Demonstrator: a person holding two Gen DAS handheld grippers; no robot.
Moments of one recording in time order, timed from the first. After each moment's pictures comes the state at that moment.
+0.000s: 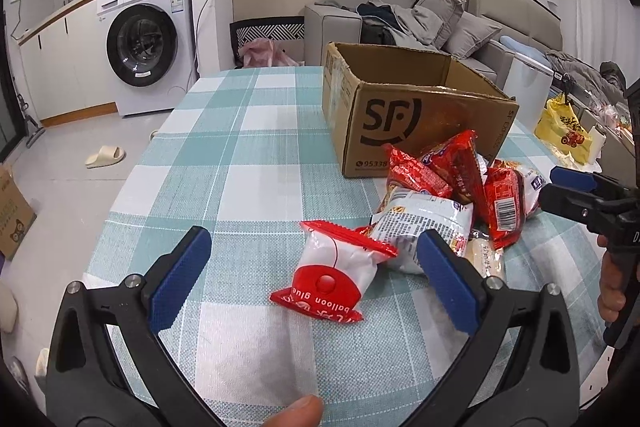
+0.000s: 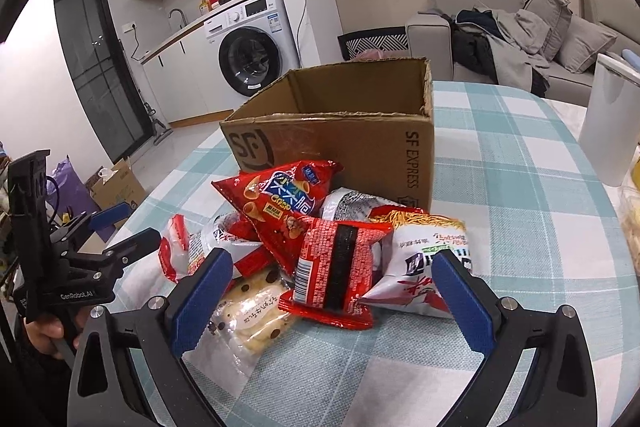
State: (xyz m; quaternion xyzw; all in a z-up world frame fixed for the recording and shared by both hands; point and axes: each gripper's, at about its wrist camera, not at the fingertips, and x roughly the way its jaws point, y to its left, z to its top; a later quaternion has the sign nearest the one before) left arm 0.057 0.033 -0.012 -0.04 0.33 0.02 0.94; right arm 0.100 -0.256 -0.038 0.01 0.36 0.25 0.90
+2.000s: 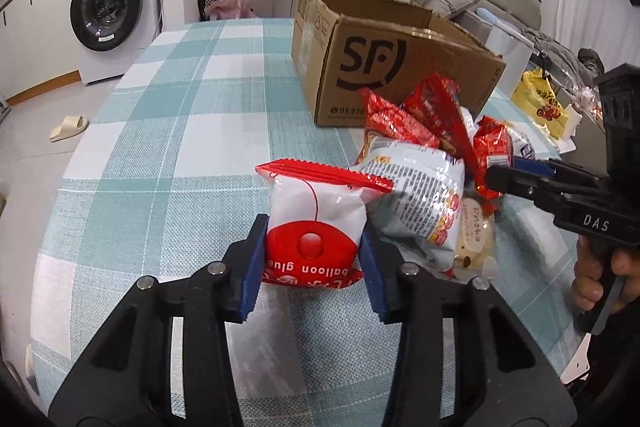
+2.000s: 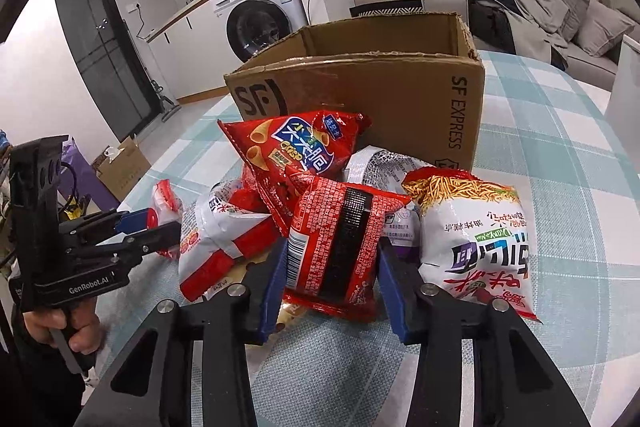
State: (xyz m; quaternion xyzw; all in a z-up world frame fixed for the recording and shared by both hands) left arm 0.074 0.039 -0.046 -0.06 0.39 -0.05 0.92; right arm 0.111 -0.232 -0.070 0.00 0.40 0.27 0.87
